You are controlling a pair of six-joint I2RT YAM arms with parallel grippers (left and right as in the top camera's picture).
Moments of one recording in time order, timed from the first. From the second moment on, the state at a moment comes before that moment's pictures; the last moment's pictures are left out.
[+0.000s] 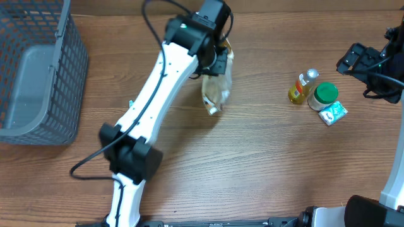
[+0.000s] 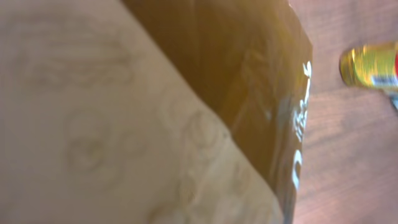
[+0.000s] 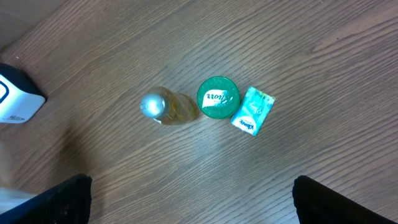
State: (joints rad) left arm -0.53 2.20 2.33 -1.37 0.09 -0.38; right arm -0.25 1.57 1.90 -1.43 -0.04 0.31
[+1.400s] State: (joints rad) left arm -0.67 2.54 2.33 -1.29 0.56 -0.42; right arm -0.25 1.57 1.90 -1.42 -0.04 0.31
